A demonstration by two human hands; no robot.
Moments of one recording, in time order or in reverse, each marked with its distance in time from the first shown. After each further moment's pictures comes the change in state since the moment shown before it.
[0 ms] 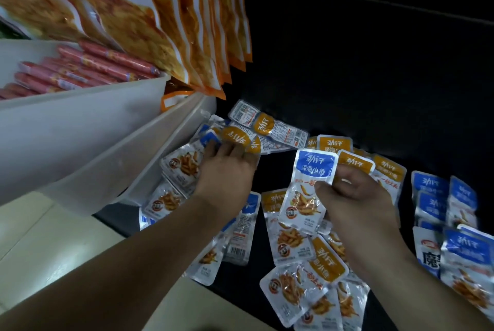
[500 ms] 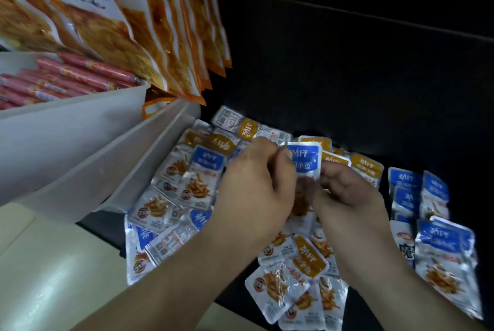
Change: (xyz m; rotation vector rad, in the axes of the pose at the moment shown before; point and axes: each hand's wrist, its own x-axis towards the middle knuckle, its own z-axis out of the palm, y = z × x) left_hand -0.042 0.061 -0.091 -1.080 0.299 -0.105; right_hand -0.017 -0.014 -0.016 0.122 -0.085 -0.093
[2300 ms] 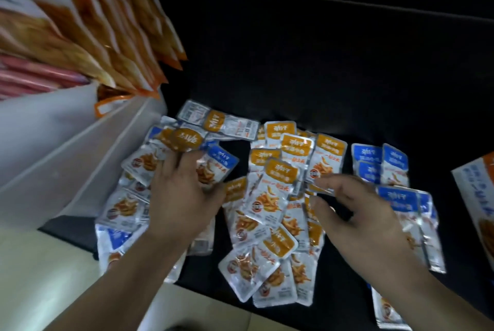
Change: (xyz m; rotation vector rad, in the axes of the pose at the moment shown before) left_hand -0.011 -0.089 0.008 0.509 0.019 -0.039; right_hand -0.027 0.040 -0.081 -0.511 0.130 -0.176
